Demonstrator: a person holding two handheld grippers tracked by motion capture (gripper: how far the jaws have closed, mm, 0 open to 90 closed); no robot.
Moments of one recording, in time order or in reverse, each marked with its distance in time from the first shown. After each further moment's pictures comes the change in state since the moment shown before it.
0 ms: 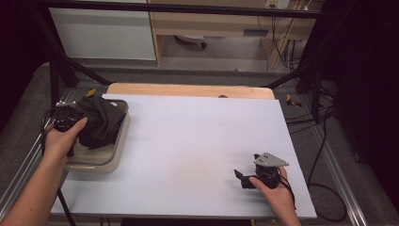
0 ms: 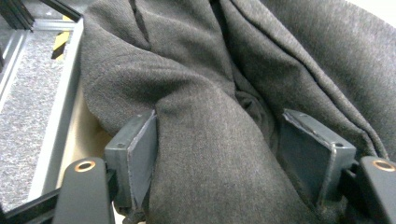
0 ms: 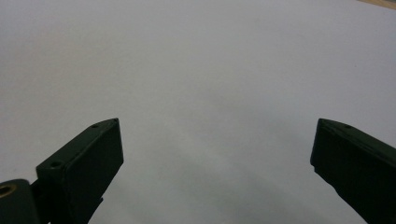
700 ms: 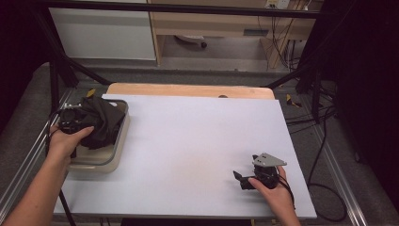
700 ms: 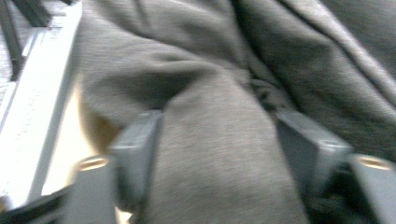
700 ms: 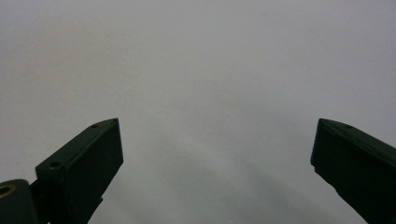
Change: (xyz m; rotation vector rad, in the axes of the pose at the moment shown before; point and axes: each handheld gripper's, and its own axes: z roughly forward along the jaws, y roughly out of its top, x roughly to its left) left arm -0.001 -0.007 0.012 0.019 0.073 0.018; right arm 0.002 -0.001 0.003 0.024 0.020 -0.004
